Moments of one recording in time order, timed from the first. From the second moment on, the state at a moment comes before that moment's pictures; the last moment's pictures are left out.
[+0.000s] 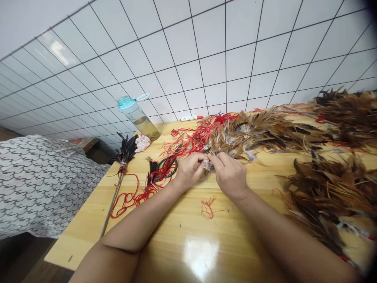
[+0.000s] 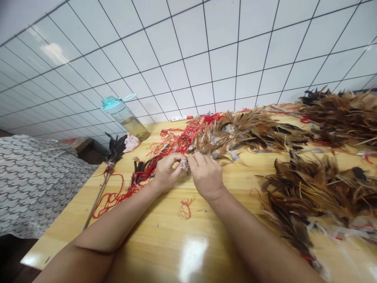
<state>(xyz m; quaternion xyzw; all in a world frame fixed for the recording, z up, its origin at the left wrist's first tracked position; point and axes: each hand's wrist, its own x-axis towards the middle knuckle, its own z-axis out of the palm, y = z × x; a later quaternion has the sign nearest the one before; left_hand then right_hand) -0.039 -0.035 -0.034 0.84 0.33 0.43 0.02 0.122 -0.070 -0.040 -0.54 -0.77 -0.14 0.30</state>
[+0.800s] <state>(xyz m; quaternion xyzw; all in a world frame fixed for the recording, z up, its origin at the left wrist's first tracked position) -0.043 -0.028 -0.037 0.85 0.30 0.42 0.09 0.124 -0.060 -0.037 -0.54 -0.80 -0.01 0.26</state>
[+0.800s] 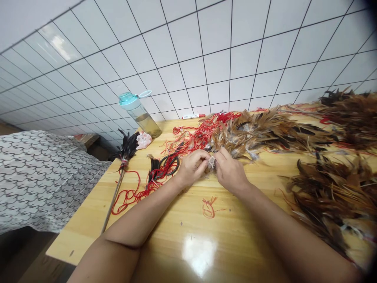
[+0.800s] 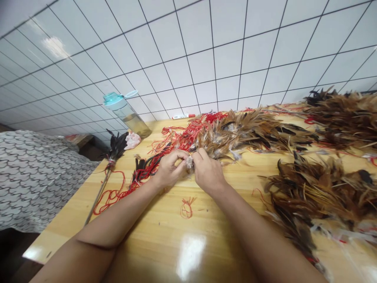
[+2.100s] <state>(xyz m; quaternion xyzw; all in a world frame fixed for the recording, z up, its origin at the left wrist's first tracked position) -0.032 -0.033 -0.033 0.68 0.31 0.45 0.49 0.157 -0.045 -0.023 -0.46 -0.84 0.08 0.28</state>
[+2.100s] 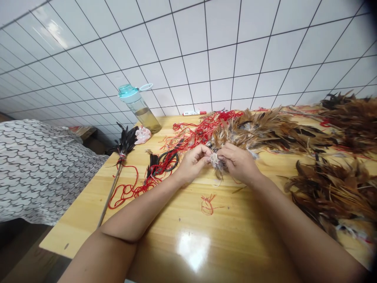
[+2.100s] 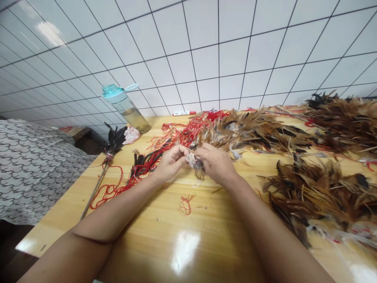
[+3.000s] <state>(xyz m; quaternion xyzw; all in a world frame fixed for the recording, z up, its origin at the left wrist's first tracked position) -0.037 -0.038 -0.029 0.78 0.29 0.39 0.39 0.164 -0.044 -0.017 -0.48 -0.86 0.04 0.19</state>
